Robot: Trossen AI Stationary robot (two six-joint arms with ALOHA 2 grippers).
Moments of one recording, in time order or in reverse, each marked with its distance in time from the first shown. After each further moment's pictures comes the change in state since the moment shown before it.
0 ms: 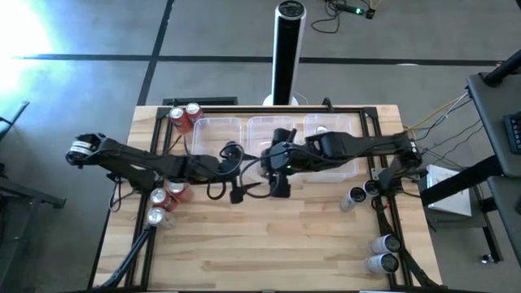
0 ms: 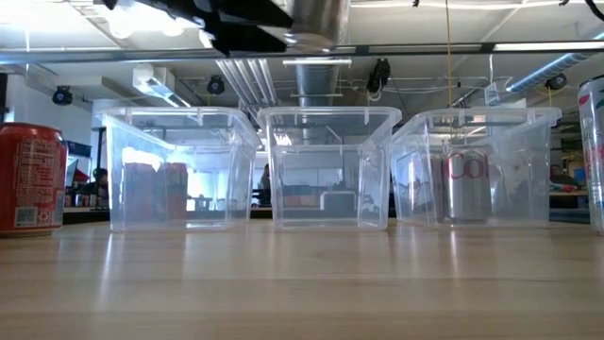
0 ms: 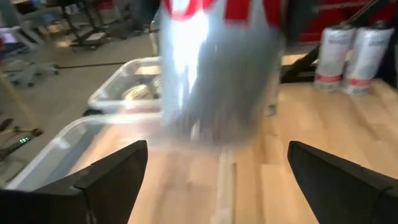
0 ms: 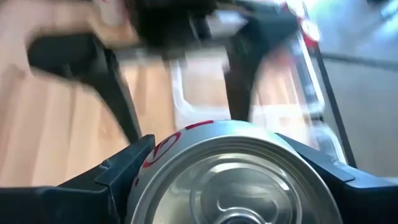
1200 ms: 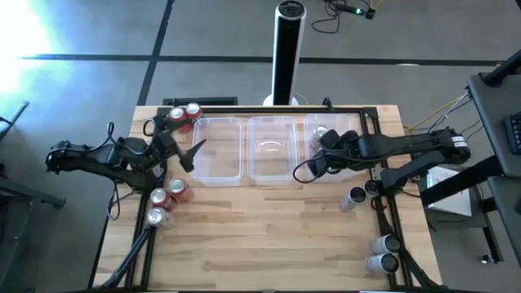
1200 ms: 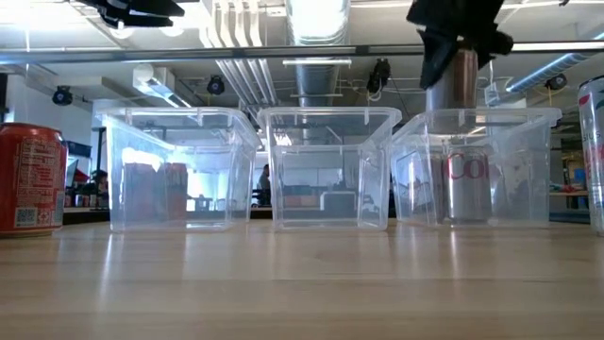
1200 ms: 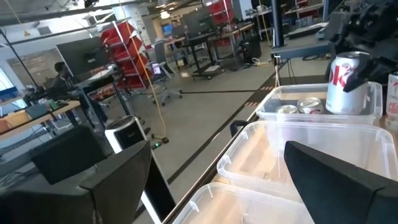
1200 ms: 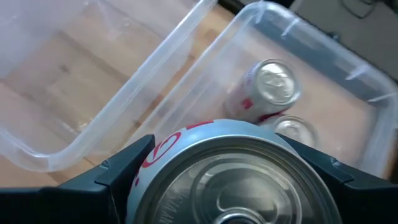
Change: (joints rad) left arm -0.003 -0.751 -0.187 -0.338 -0.475 0.179; right arm -0.062 -0.506 -0.790 -0.149 0.278 0.898
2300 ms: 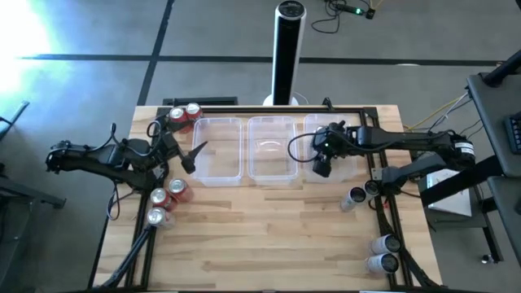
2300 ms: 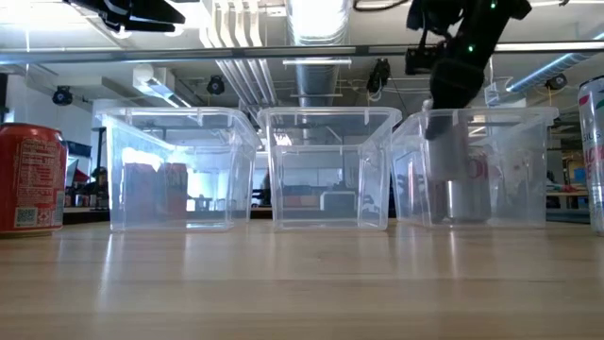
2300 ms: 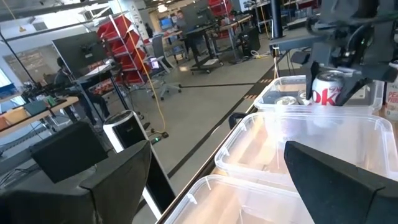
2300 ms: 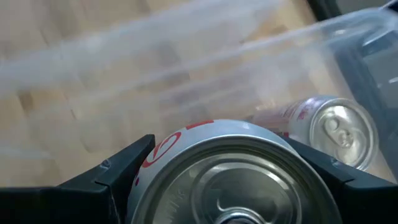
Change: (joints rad) left arm 0.000 0.012 -0.009 -0.019 0.001 -0.013; right arm -0.298 -0.071 -0.274 0.395 -0.362 -0.801
